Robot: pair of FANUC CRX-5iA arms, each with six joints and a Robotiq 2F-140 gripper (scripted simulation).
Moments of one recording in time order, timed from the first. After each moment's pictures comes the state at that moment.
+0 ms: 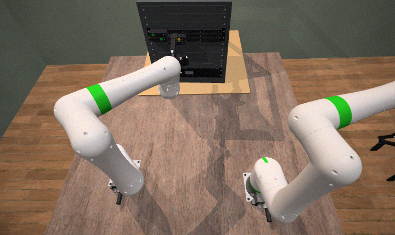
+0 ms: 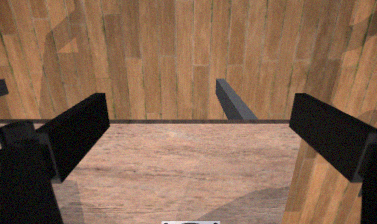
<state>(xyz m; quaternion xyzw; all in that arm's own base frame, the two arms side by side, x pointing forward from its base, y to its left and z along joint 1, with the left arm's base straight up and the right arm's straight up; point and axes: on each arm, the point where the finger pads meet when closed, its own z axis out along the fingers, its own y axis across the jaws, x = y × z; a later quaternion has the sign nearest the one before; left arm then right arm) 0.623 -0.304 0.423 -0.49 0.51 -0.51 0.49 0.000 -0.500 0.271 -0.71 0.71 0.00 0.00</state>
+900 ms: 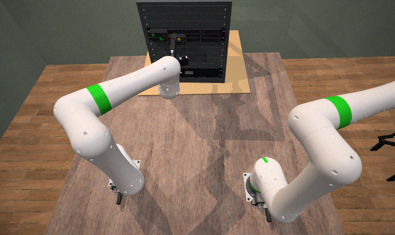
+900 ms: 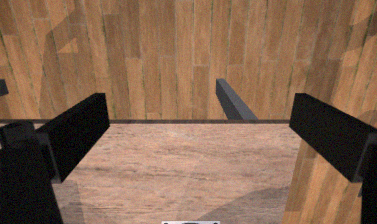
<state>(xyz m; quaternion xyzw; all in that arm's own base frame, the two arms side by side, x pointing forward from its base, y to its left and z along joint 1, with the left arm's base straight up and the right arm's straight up) 0.623 -0.303 0.423 -0.49 0.51 -0.51 0.49 0.000 -0.500 0.271 -0.71 0.71 0.00 0.00</state>
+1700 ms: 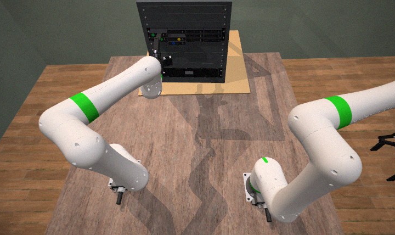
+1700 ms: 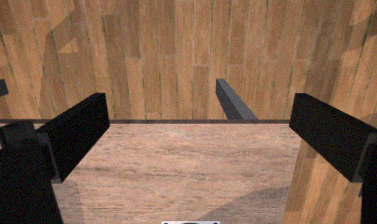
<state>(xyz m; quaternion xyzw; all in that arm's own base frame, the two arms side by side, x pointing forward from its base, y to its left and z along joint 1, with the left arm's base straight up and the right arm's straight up) 0.626 -0.212 0.423 -0.49 0.51 -0.51 0.49 0.000 -0.500 0.271 -0.71 0.71 0.00 0.00</state>
